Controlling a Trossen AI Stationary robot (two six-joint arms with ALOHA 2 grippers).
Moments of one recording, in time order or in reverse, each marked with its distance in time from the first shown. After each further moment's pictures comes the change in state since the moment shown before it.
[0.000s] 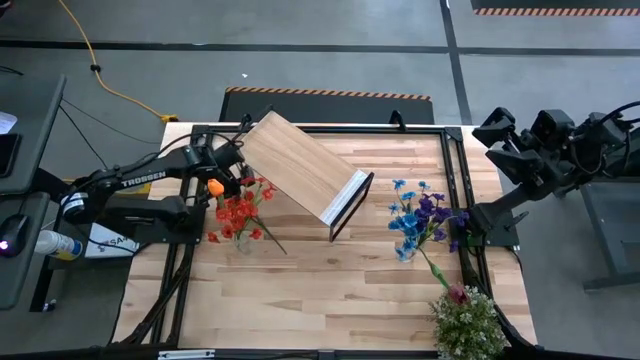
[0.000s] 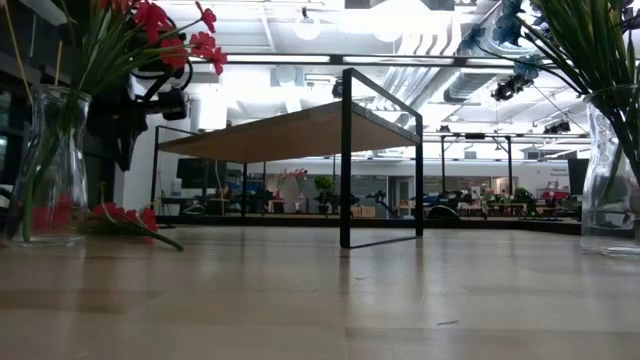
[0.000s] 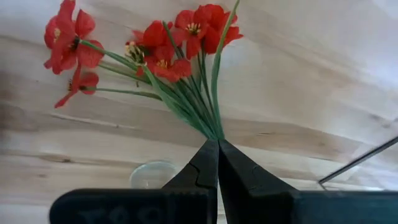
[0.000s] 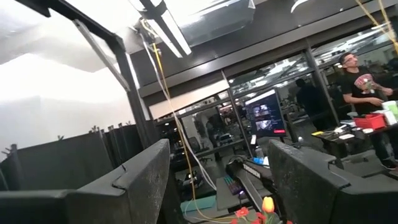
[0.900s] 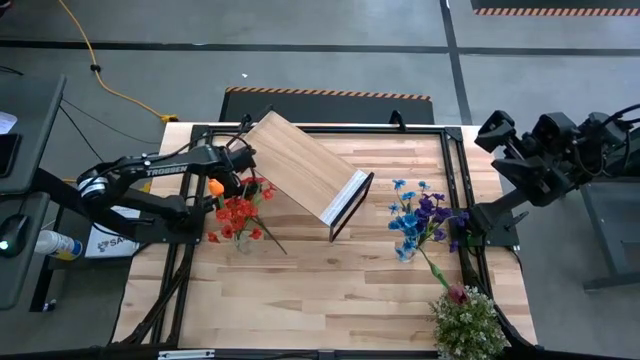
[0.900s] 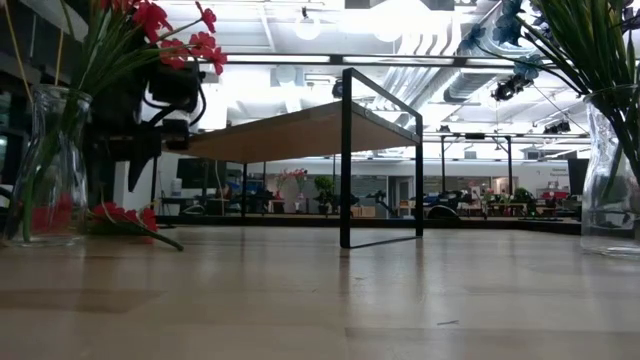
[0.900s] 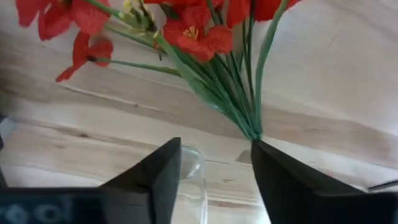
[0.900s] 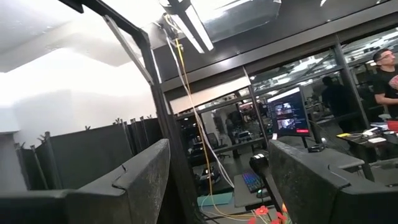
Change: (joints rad) left arm 0.000 0.217 0.001 0.002 0.122 0.018; right arm 0.000 0.000 0.000 0.000 -0.105 -0.001
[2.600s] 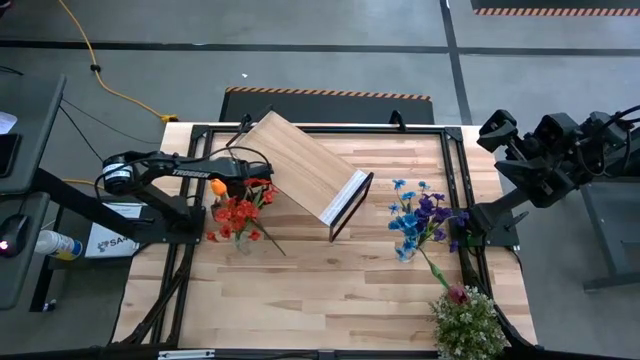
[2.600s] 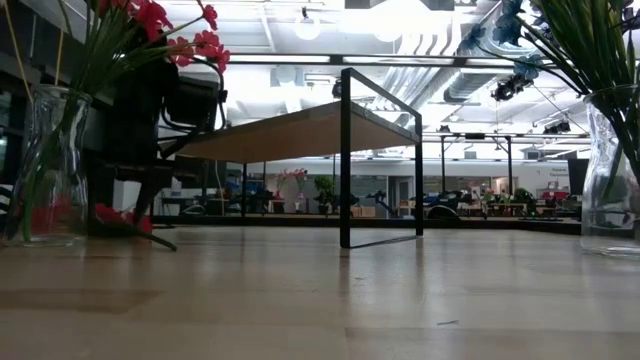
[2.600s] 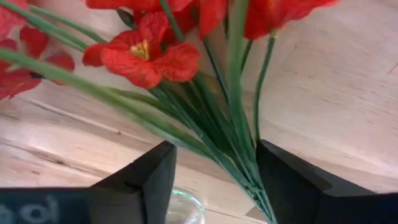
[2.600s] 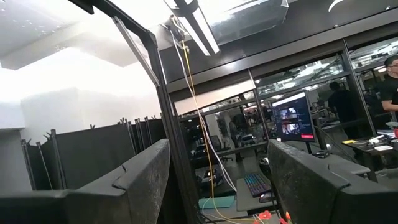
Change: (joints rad) left arm -0.177 0.235 0.003 0.128 -0.128 -0.184; right arm 0.000 0.000 0.000 0.016 -0.027 -0.025
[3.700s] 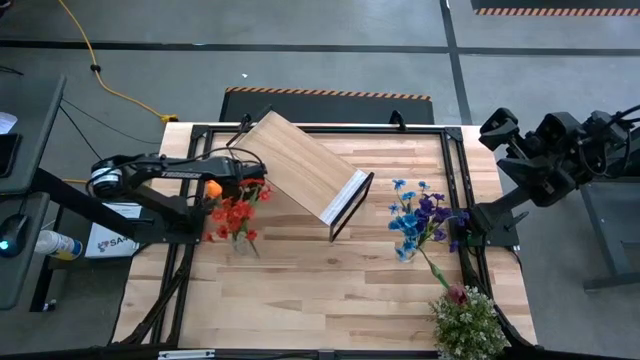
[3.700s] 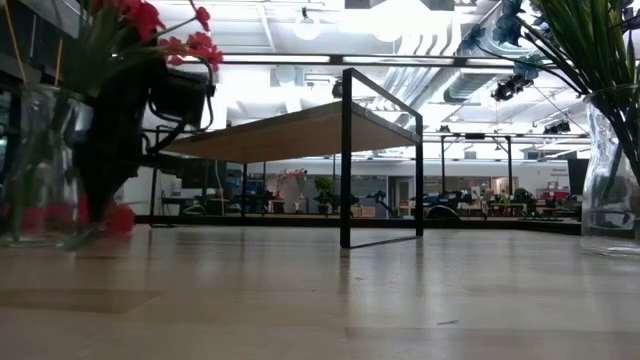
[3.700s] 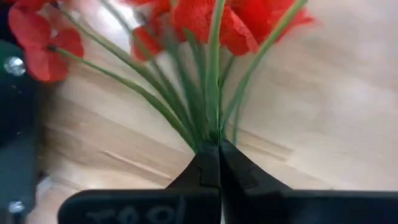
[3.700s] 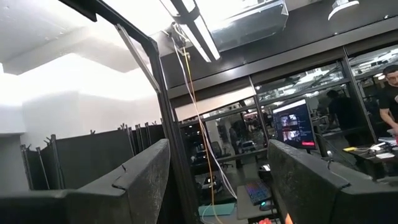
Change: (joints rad) left arm 0.001 -0.109 -0.010 -0.119 -0.214 0.025; right arm 0.000 0.008 0.000 0.038 0.000 -0.011
